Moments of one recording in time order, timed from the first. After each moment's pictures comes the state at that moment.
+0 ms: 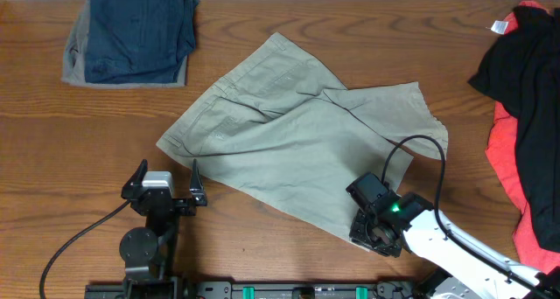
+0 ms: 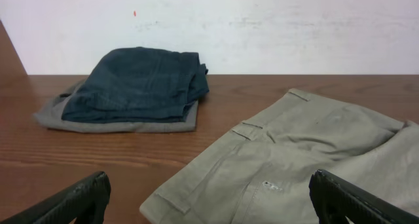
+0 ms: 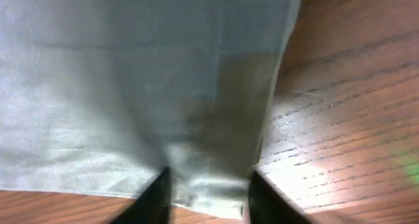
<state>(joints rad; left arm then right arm) 0.04 0.01 0.02 -0.11 0.07 -0.01 0.65 1.26 0.50 -0.77 -0.10 1.09</state>
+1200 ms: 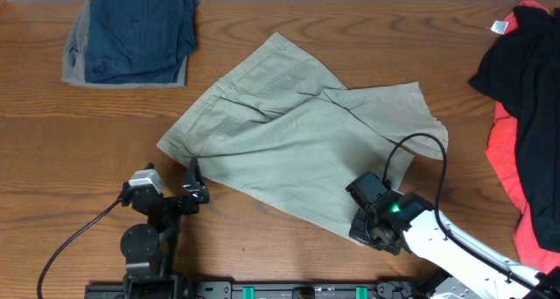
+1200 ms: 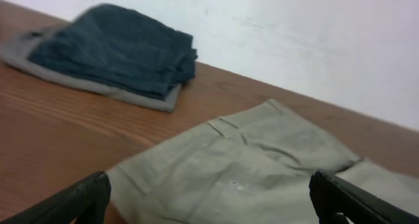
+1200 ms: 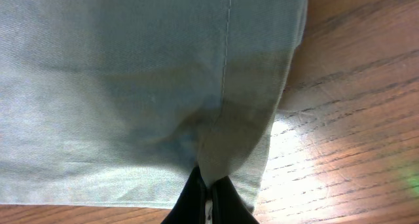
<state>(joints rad) 0.04 0.05 0.02 -0.10 0.10 -0.35 0.65 1.26 0.50 -0.75 -0.05 1.11</state>
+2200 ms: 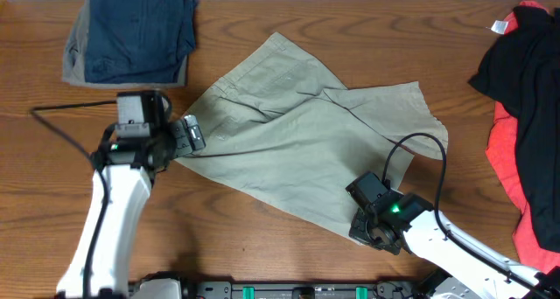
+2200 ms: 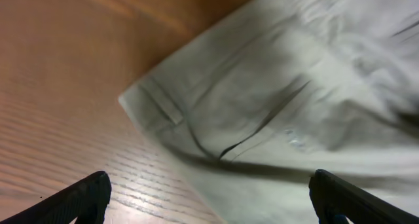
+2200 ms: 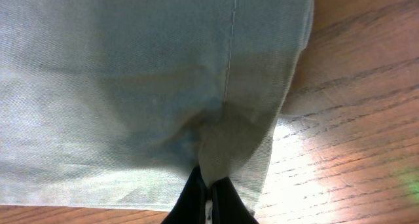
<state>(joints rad) 0.05 1.32 0.90 -0.67 0.05 -0.28 0.65 1.26 0.50 -0.74 -0.05 1.09</state>
